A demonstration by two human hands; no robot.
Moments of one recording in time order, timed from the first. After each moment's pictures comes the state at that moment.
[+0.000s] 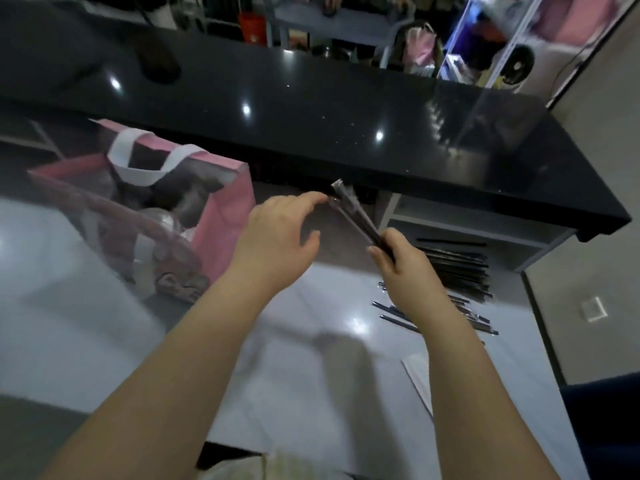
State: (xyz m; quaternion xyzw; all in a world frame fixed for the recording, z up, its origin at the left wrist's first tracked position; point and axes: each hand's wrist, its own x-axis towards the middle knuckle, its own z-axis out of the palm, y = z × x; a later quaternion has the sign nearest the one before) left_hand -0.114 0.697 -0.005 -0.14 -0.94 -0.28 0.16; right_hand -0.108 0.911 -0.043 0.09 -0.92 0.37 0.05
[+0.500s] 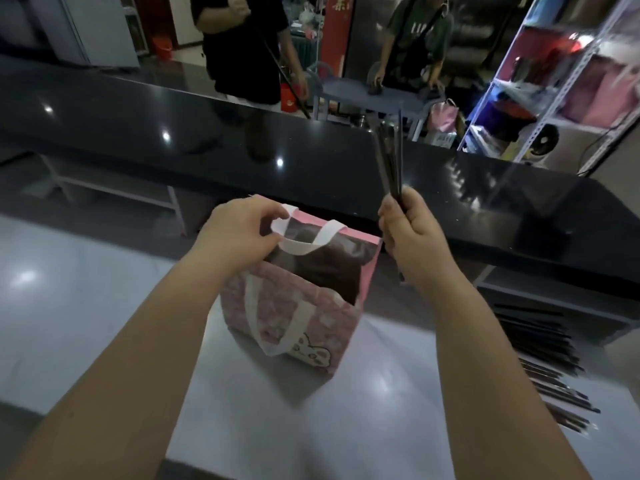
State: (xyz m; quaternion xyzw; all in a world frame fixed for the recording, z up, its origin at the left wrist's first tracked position) left_hand -0.153 0.441 0.049 -0.04 -0.95 -0.29 0.13; right_hand -0.156 0.692 0.067 0.16 -0.78 0.60 0.08
